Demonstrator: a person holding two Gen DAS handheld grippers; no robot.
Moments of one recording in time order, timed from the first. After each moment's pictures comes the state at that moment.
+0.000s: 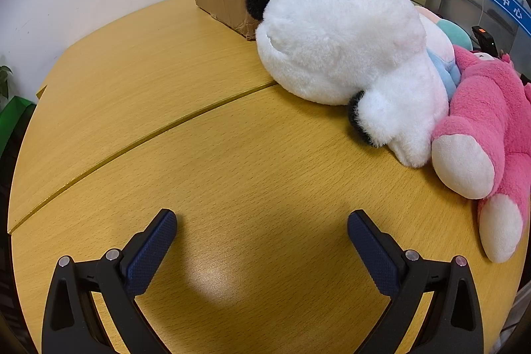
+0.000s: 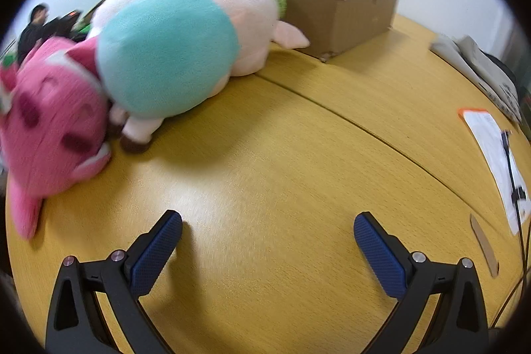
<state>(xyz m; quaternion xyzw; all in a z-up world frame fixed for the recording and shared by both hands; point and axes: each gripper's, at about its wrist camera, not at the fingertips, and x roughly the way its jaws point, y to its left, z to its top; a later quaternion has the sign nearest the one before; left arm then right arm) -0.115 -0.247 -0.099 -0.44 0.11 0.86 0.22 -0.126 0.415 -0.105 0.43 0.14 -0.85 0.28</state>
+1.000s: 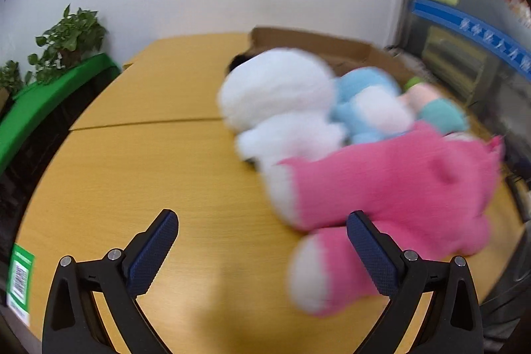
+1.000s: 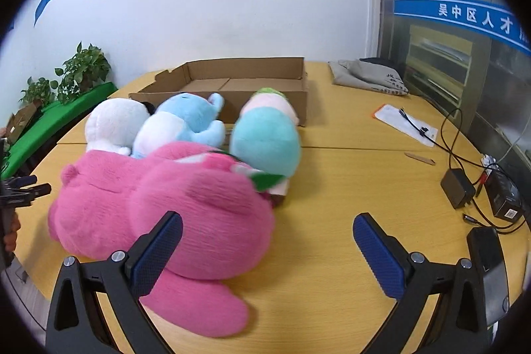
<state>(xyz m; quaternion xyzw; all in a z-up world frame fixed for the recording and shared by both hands) 0.046 -0.121 -0.009 -0.36 -0.05 0.93 0.04 0.052 0.281 0.006 0.32 0.00 -0.95 0.05</state>
